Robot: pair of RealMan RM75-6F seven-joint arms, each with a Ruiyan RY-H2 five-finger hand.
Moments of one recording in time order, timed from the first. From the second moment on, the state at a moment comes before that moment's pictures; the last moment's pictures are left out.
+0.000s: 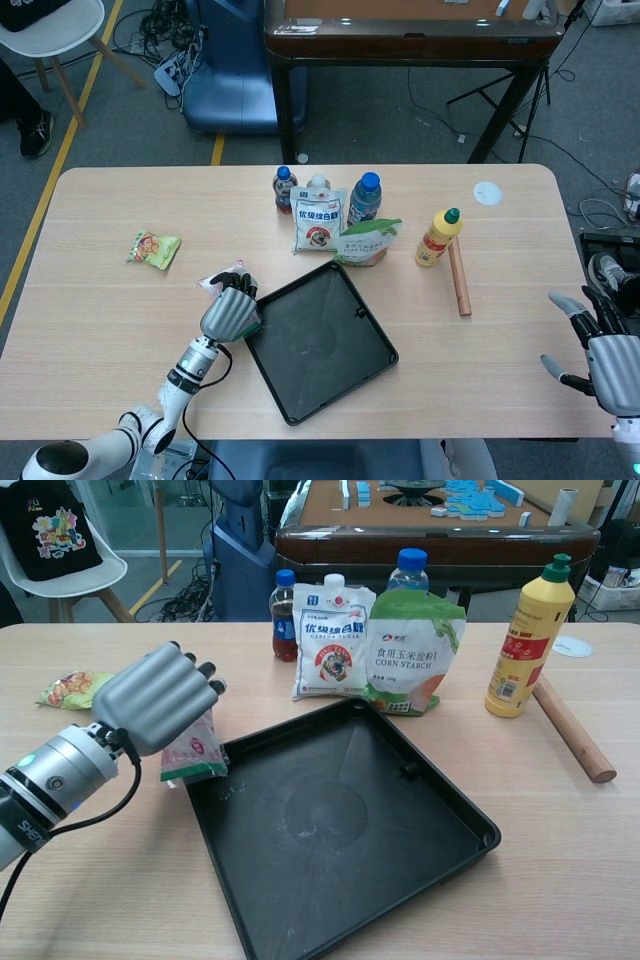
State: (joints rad) left arm -0.66 -1.99 -0.05 -0.73 1.56 1.33 0.99; right arm 0.02 -1.03 0.03 -1.68 -1.61 1.58 0.08
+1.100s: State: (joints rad) left arm -0.68 -1.74 -0.31 -1.27 1.11 0.97 0.52; right arm 0.02 -1.04 0.03 -1.68 -1.60 1.57 0.08
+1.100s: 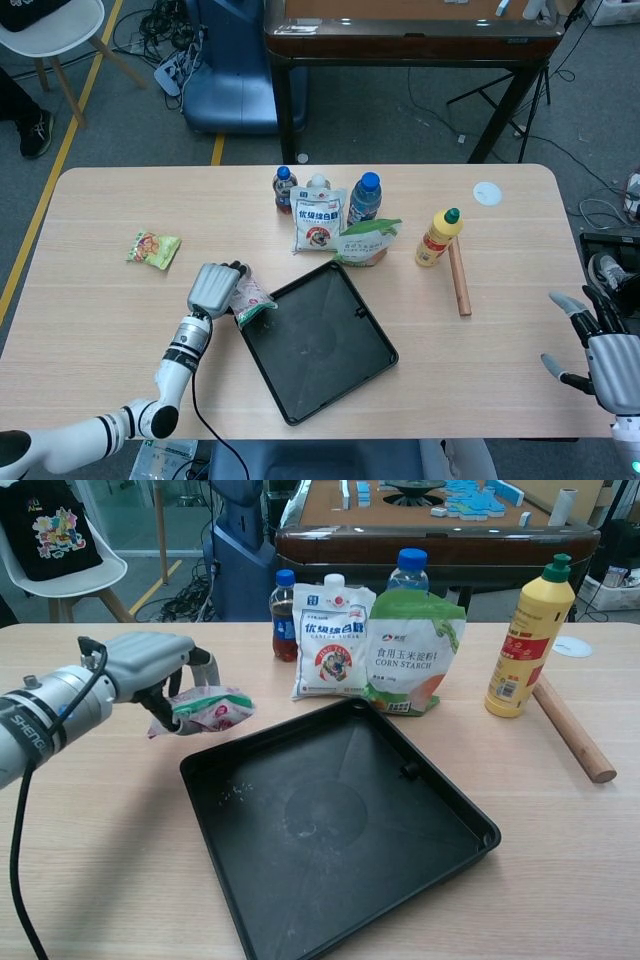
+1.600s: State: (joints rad) left arm -0.74 -1.67 -0.38 -1.23 0.95 0.72 0.18; right arm 0.02 -1.04 0.04 -1.68 -1.59 1.57 0.08
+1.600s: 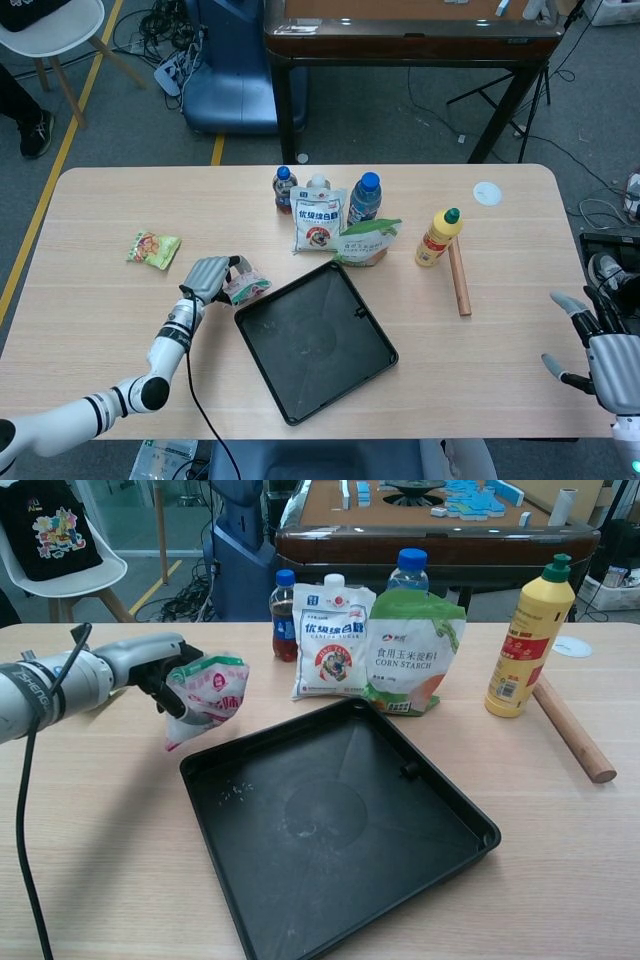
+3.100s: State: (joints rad) left arm -0.83 -1.60 -0.26 -1.25 0.86 0.67 0.11; right arm 0.02 -1.04 0.04 -1.66 -1.59 1.57 0.10
